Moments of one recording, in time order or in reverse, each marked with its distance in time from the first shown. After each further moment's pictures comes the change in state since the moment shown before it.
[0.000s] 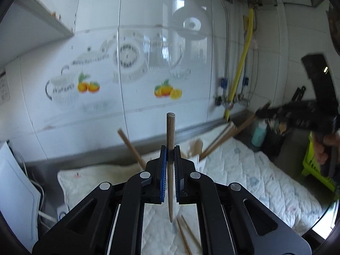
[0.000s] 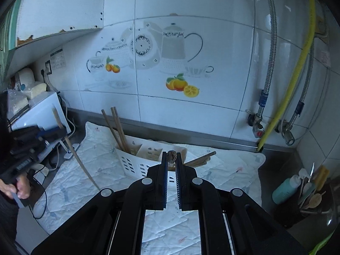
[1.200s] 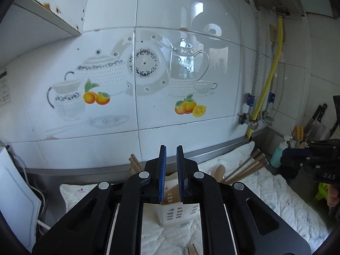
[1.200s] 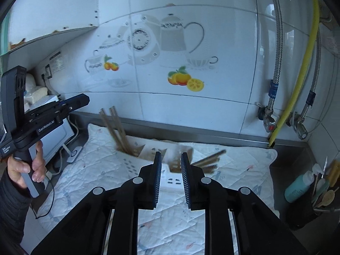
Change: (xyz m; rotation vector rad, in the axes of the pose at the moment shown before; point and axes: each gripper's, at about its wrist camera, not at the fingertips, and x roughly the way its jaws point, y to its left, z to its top) left arm 0.048 0.023 0.024 -0.064 -0.027 0.109; right arm 0.013 -0.001 -0.012 0.043 -0.013 0.058
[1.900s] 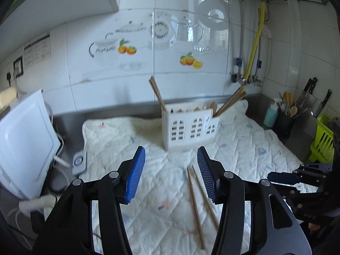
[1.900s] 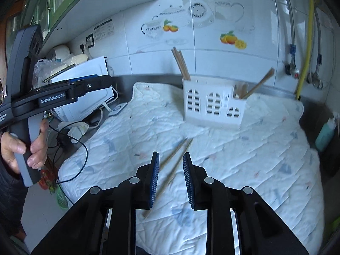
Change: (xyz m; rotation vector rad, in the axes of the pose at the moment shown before) left arm -0.135 -0.003 -0.144 -0.035 0.122 0.064; right arm -0.040 0.128 -0.186 -0.015 0.027 0.129
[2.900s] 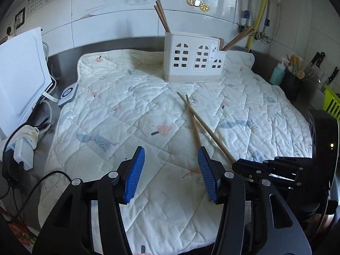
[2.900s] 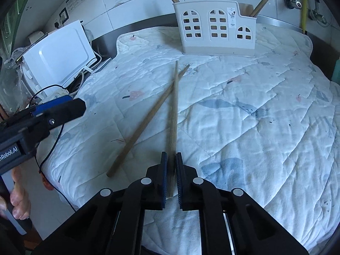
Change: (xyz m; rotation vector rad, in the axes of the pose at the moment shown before) left arm 0.040 -0.003 -0.123 -0.061 0.227 -0.018; right arm 0.101 0.010 -0.083 0.154 0.200 -0.030
